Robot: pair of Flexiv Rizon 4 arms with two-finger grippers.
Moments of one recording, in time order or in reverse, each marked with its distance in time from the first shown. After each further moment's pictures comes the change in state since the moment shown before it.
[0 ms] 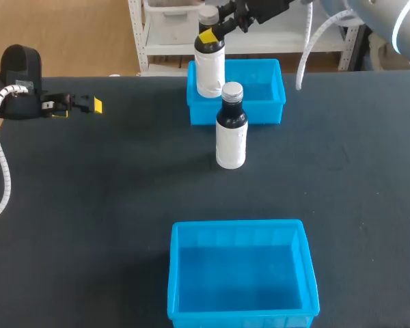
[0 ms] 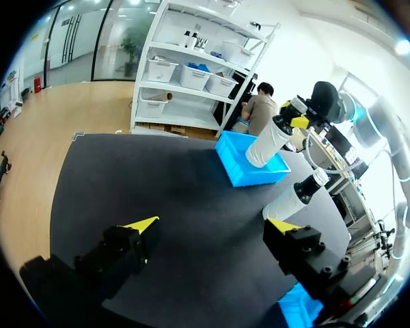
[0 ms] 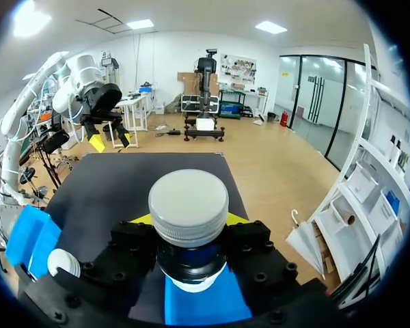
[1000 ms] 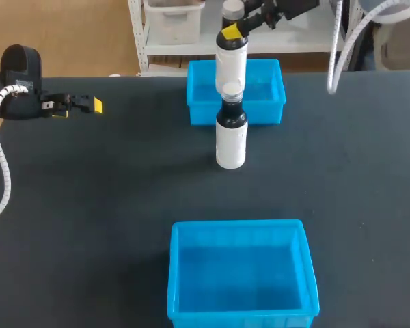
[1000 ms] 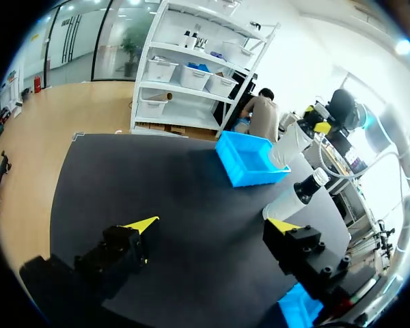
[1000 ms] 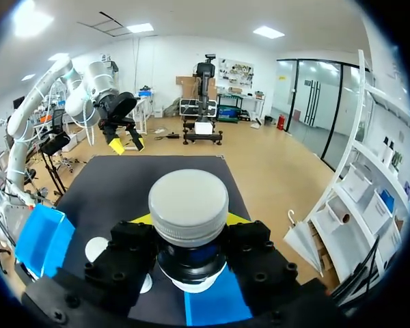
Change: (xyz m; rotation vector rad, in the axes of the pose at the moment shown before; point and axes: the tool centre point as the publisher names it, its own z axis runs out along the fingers) left arm 0.000 0.000 0.000 0.000 0.000 0.000; right arm 0.000 0.027 -0.052 0.018 -0.026 -0.002
